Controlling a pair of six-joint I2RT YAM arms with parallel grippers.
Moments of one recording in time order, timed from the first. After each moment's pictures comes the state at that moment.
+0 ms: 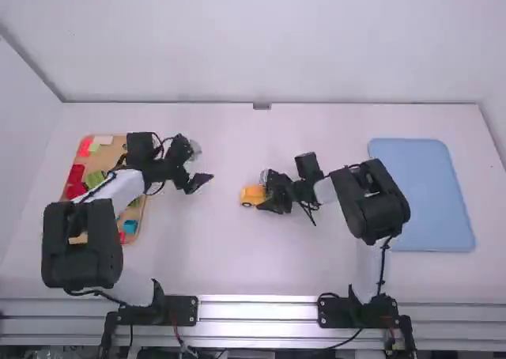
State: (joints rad) left arm 0.16 1.62 0.86 -0.14 0.81 0.74; right arm 0.33 2.03 0.86 0.14 -0.85 -0.75
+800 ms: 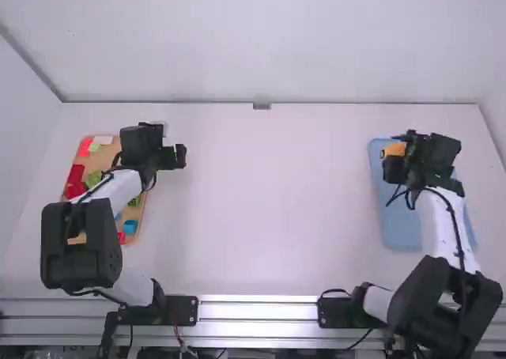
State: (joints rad) left arm 0.16 1.62 0.86 0.02 0.20 0.02; right arm -0.41 1.38 0.93 -0.42 -0.18 -0.21
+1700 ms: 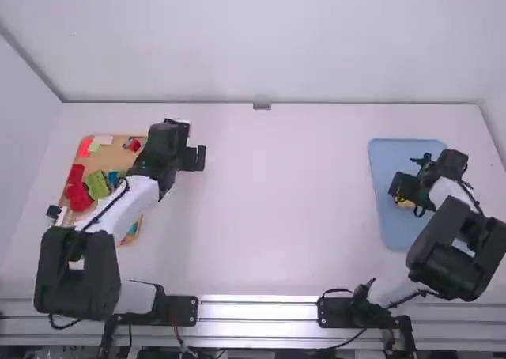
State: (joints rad) left arm -0.09 1.44 0.86 -0.10 -0.05 0.04; right arm -0.53 1.68 0.97 -0.44 -0.11 -0.16
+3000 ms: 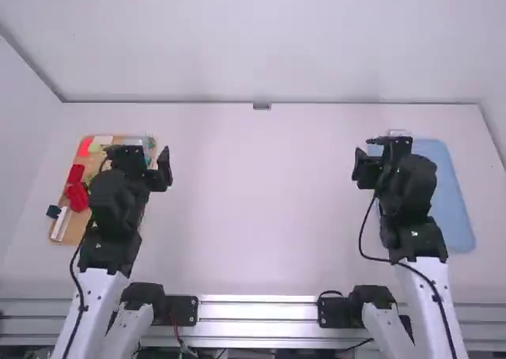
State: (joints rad) left arm 0.00 0.67 0.59 -0.11 -0.01 -0.01; right arm 0.00 0.81 0.75 -0.30 -0.02 -0.02
